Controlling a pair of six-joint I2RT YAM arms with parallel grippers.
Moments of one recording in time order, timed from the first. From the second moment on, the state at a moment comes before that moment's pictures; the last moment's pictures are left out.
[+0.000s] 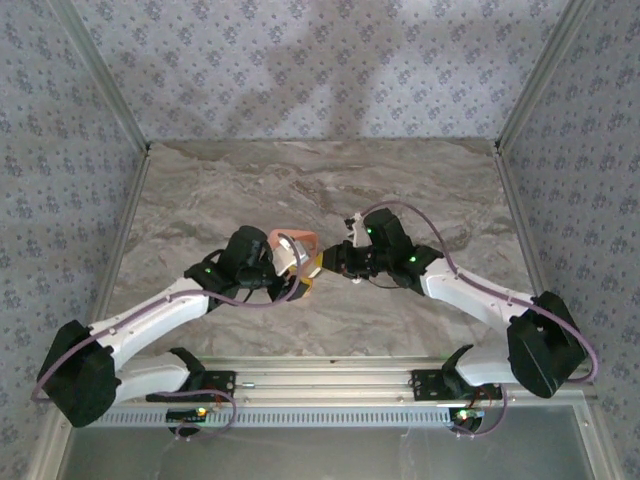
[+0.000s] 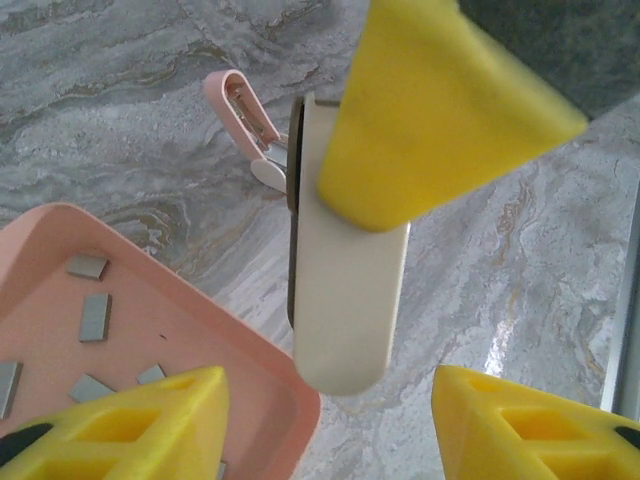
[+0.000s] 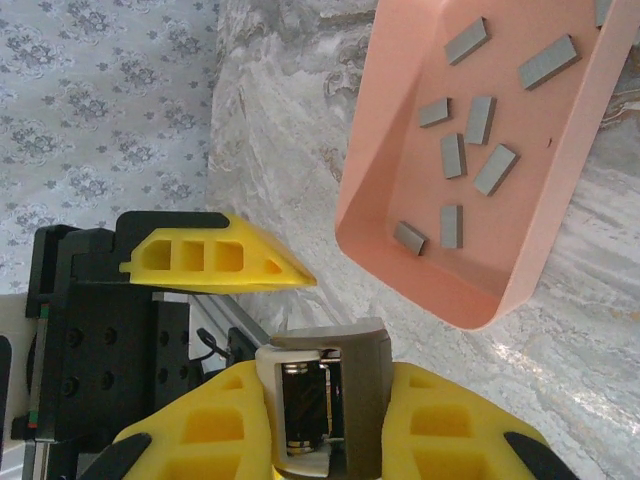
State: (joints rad) left arm -0.71 1.15 0.69 -0.23 0.38 0.17; right arm 0.68 1.32 0.81 -0.12 -0.55 0.91
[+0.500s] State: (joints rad) left arm -0.72 1.18 0.69 -0.19 0.40 0.20; right arm 0.68 1.32 0.81 -0.12 -0.57 0.92
